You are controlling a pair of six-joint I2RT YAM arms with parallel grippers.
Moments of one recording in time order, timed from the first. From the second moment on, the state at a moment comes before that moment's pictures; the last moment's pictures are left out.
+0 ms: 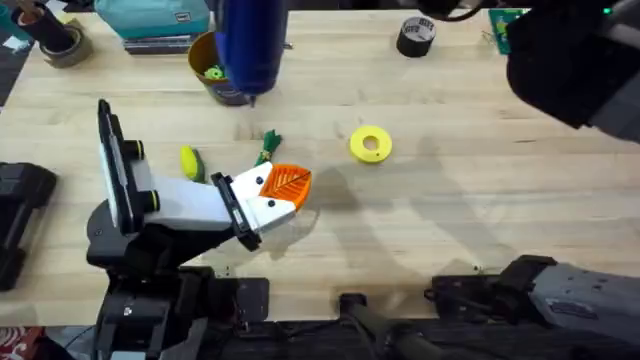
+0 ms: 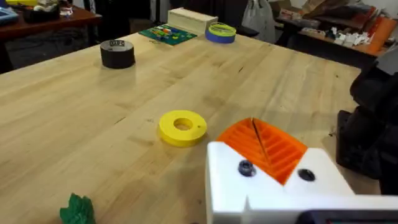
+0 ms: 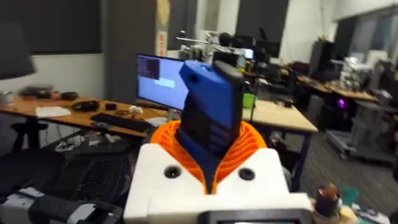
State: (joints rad) left arm -0.02 0.01 0.01 -0.11 1.04 -0.04; right arm 0.59 1.34 1.12 0.90 -1.05 0.46
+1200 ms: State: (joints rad) left arm -0.02 0.01 0.01 -0.11 1.04 -0.04; right arm 0.67 1.42 1.20 0.91 -1.20 0.44
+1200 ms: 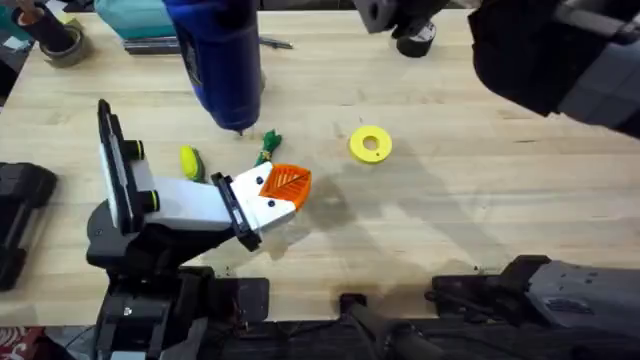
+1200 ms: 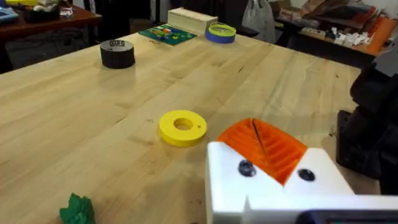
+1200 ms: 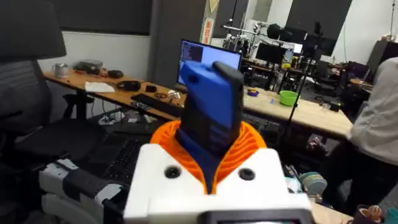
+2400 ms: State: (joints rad) left arm -0.02 0.01 0.01 -0.11 1.04 -0.04; right arm 0.69 1.46 1.13 1.03 -1.21 0.46
